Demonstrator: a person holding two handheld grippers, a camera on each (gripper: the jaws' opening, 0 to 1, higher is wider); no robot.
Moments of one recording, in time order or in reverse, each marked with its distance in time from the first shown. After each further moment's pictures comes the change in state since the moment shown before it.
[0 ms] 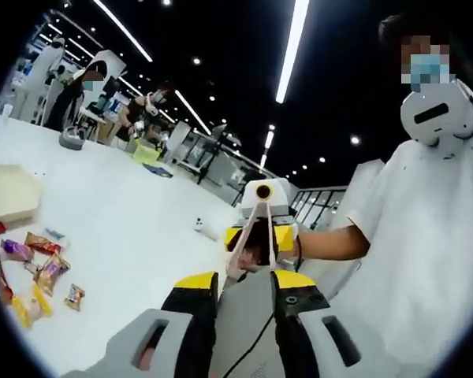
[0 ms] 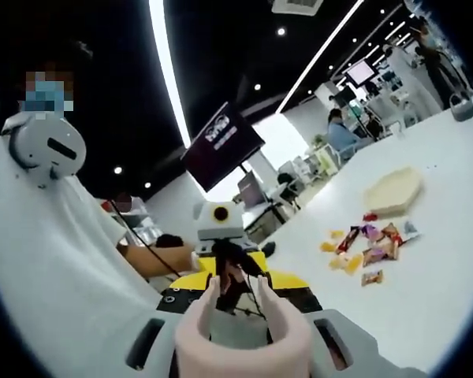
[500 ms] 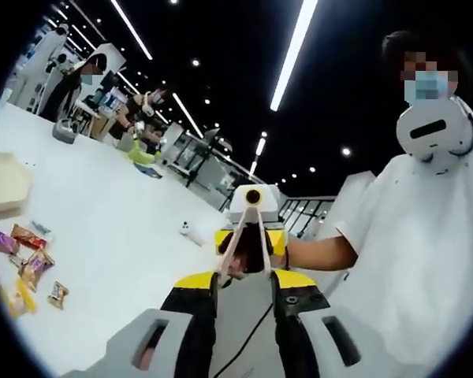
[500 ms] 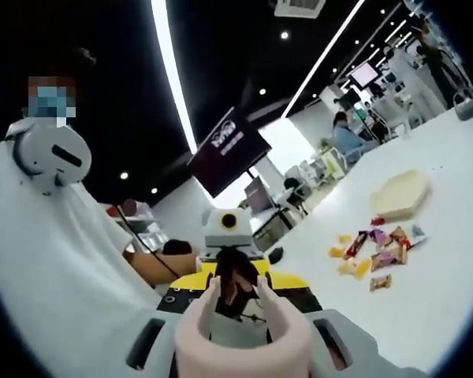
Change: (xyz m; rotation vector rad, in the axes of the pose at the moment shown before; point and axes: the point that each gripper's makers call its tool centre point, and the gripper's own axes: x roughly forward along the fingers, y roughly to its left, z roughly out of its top) left arm 0.002 -0.010 0.008 -0.038 -0.053 -0.056; right arm 0.004 0.008 0.008 0.012 -0.035 0.028
